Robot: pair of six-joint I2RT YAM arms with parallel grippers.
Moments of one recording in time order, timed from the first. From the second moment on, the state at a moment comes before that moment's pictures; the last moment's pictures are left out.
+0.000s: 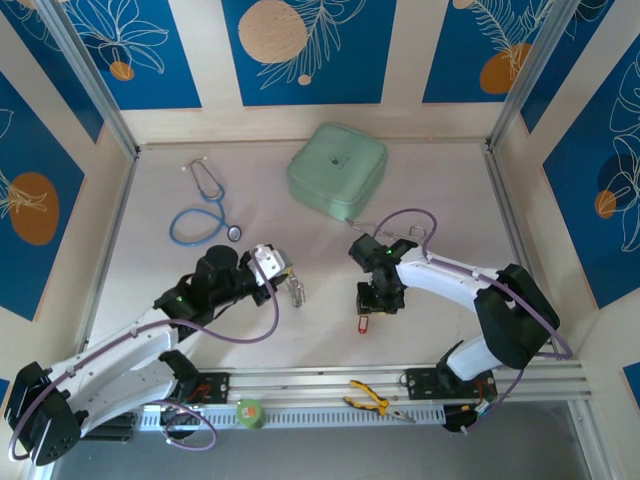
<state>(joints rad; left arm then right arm) -0.74 0.88 0.54 -0.07 0.20 0.30 0.71 1.48 0.86 -0.92 -0.12 0.67</state>
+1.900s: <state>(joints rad) -0.74 0.87 0.54 -0.09 0.20 0.32 0.56 1.63 0.96 -0.92 0.05 0.68</state>
